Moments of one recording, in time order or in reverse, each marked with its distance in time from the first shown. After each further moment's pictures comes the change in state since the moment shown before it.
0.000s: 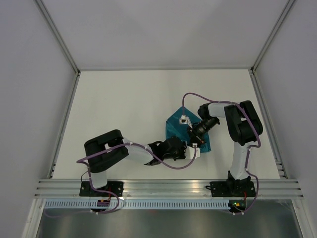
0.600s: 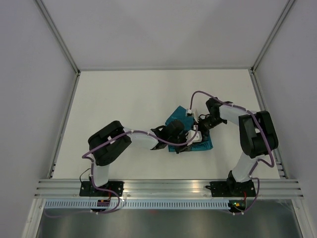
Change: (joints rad) left arm 0.148 0.077 0.222 -0.286 0.356 -0.201; right arm -0.063 -0.233 -0.111 0.232 0.088 0.152
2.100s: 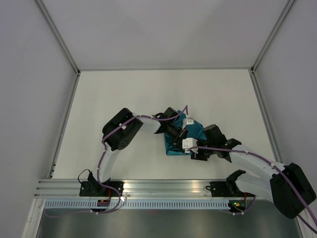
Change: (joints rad) left arm 0.232 0.298 0.258 -0.216 0.734 -0.447; right arm 0.311 -0.726 -0.585 0.477 0.383 -0.069
